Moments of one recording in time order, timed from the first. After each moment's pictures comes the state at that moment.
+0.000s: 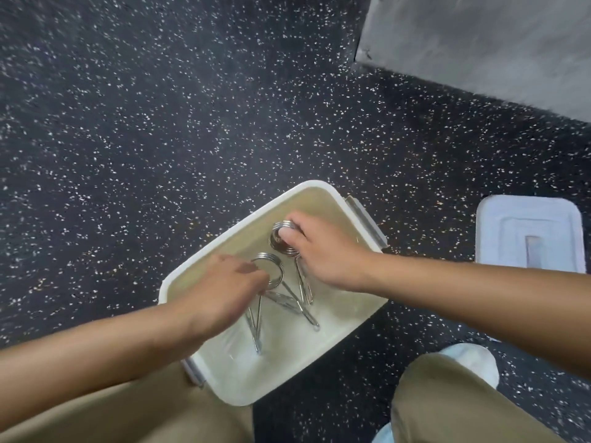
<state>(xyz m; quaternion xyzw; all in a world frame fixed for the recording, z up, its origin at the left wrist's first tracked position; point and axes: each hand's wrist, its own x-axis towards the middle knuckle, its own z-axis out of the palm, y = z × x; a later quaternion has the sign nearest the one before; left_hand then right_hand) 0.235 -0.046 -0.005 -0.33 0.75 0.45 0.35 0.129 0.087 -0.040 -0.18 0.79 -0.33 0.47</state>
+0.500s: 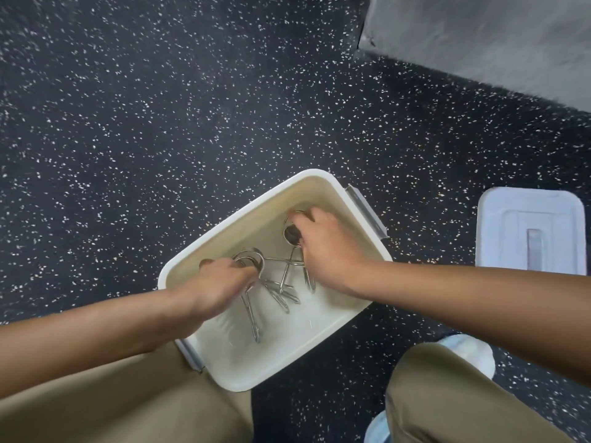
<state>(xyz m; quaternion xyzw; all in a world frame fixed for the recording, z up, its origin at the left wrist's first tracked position) 0.248 -0.054 -0.028 -0.41 0.71 0.42 0.40 0.144 0.103 -0.075 -0.30 0.88 -0.12 0.35</state>
